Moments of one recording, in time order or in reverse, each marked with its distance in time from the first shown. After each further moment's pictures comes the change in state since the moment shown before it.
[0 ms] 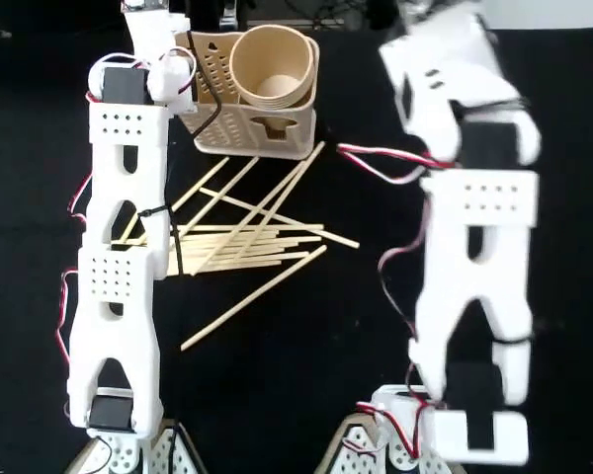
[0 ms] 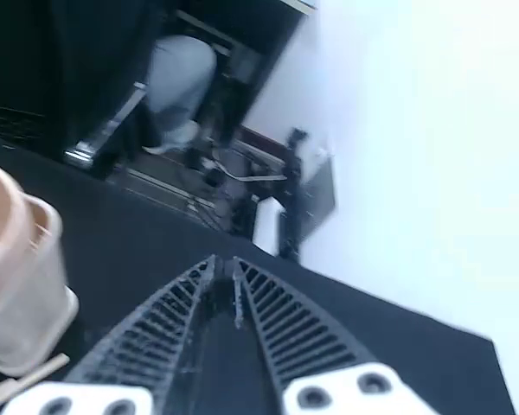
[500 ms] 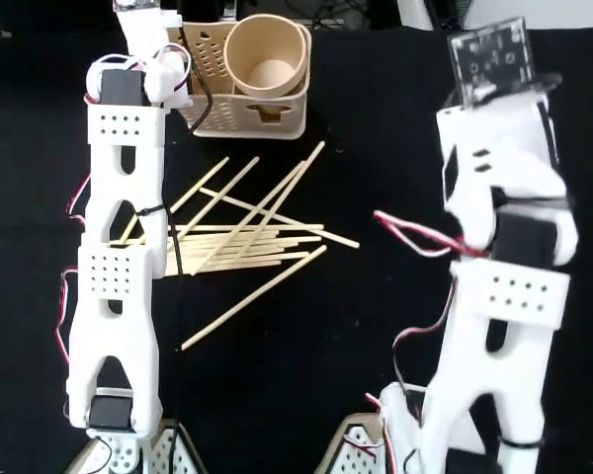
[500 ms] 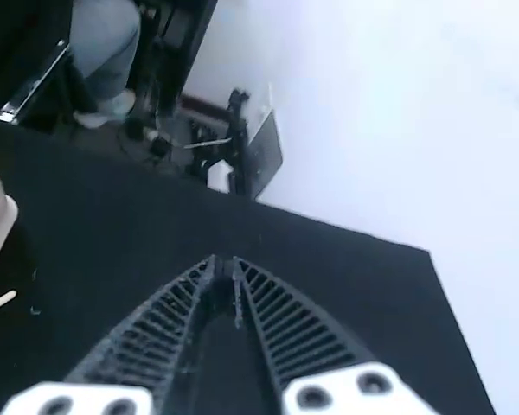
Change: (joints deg) left arm -1.0 2.5 -1.1 -2.9 3.3; right arm 8.4 -25.0 30.3 -7.5 0.0
